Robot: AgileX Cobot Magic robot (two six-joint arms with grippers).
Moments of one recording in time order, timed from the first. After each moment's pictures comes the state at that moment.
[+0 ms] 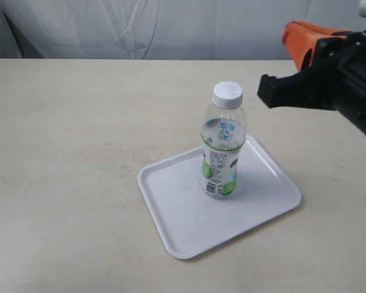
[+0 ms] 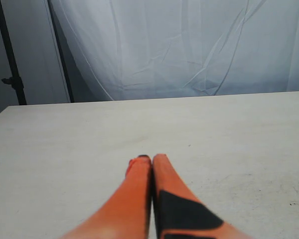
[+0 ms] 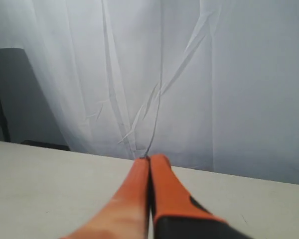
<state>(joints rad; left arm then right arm) -0.02 0.00 0.00 -0.05 0.17 0.06 1.04 0.95 -0.50 1.03 -0.63 -0.89</state>
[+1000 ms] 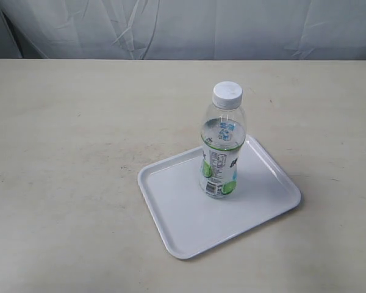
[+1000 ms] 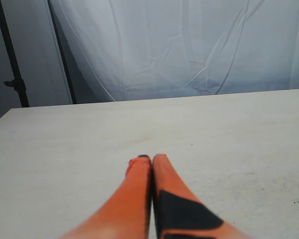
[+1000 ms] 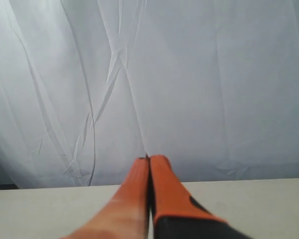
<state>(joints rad) -0.02 0.00 0.00 -0.03 0.17 0.06 0.17 0.51 -0.50 1.25 0.16 -1.10</state>
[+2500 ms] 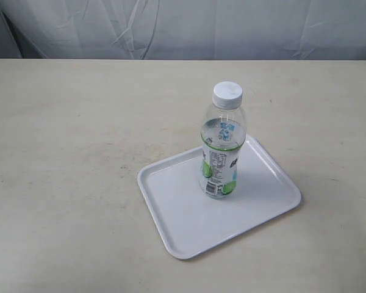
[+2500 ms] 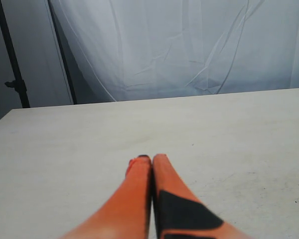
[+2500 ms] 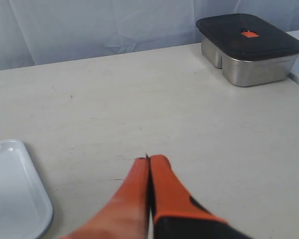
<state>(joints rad) -0.02 0.00 0.00 -0.02 0.17 0.06 -0.01 0.06 -0.01 -0.02 0.32 0.05</state>
